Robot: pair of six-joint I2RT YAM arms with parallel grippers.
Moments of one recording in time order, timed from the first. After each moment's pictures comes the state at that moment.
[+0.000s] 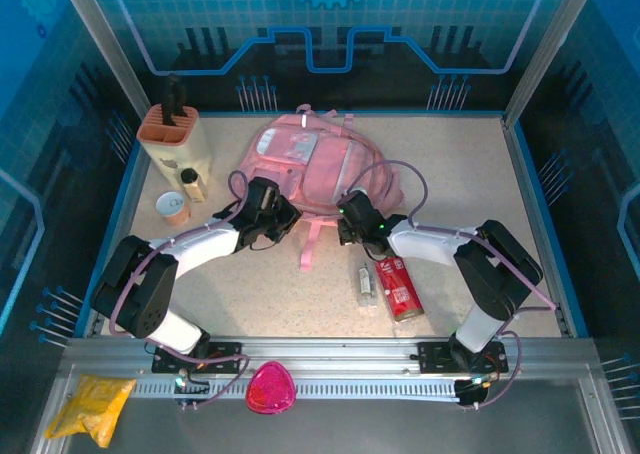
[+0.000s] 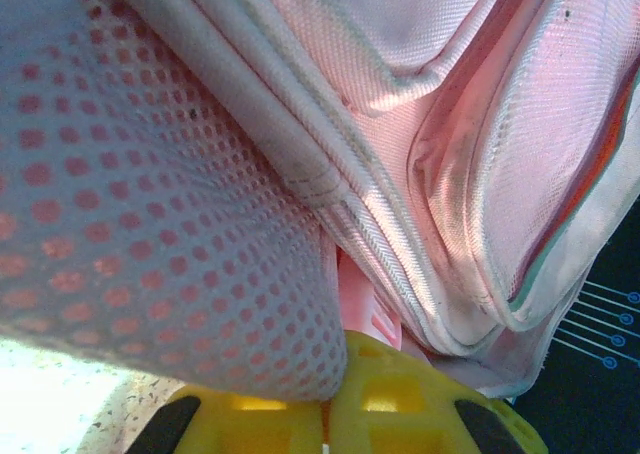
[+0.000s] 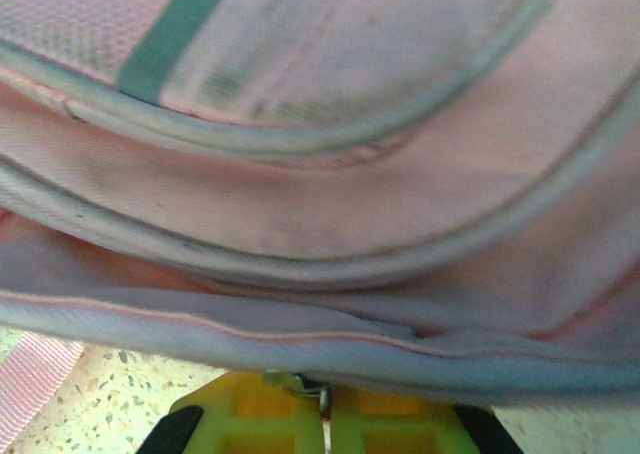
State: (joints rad) left arm -0.43 1.52 0.79 -0.05 0.19 -1.28; right arm 0.73 1.66 0.91 -0.17 0.28 0.47
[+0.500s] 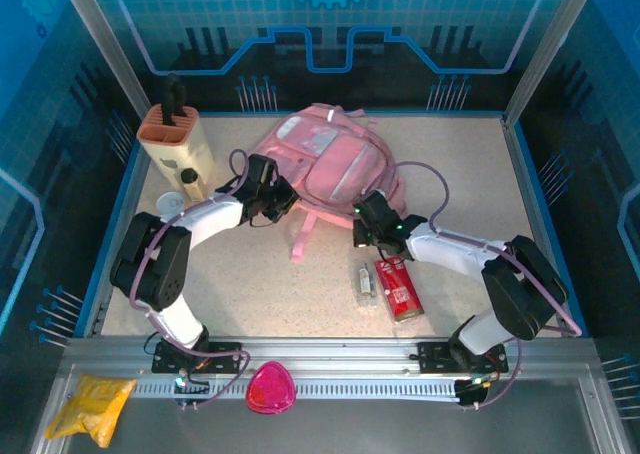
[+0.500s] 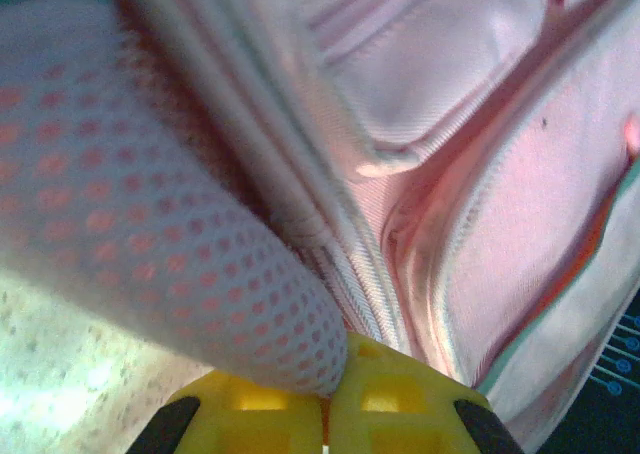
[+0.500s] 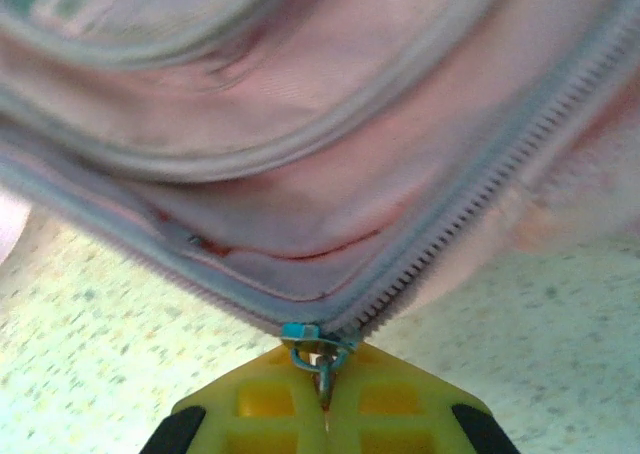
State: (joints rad) left arm -0.33 1.71 1.02 -0.15 0.25 -1.18; right arm 0.70 1.52 0.87 -0.31 0.23 0.53
